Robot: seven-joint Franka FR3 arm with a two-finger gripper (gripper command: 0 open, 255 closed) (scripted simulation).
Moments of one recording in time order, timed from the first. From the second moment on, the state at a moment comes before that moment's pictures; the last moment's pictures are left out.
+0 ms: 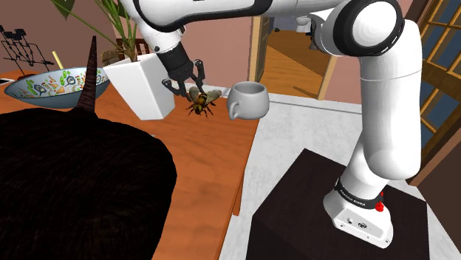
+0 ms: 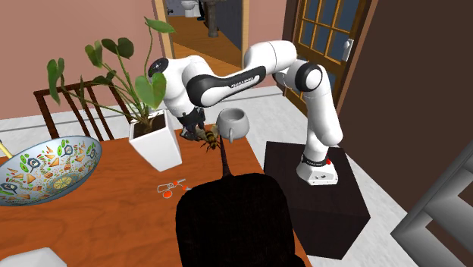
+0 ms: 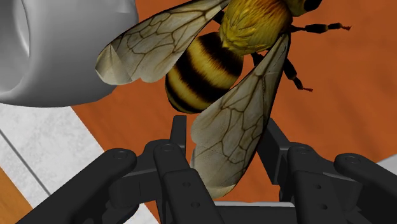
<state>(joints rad) 0.16 0.40 0.45 -1.26 -0.38 1.29 0.88</state>
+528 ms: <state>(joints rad) 0.20 0.43 0.45 -1.09 -0.41 1.17 0.86</state>
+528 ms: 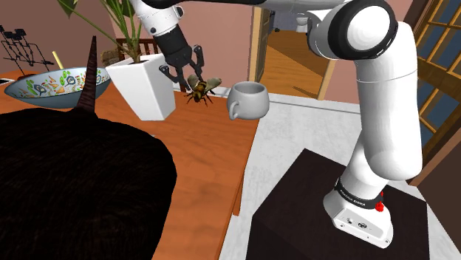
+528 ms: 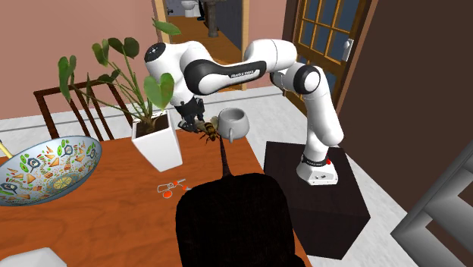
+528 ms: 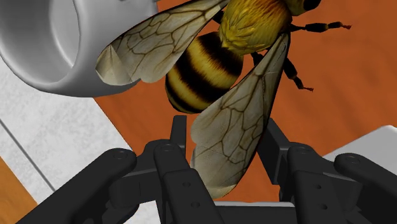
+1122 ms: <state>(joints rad) 0.30 0.56 0.43 -0.75 -0.48 0.96 0.80</state>
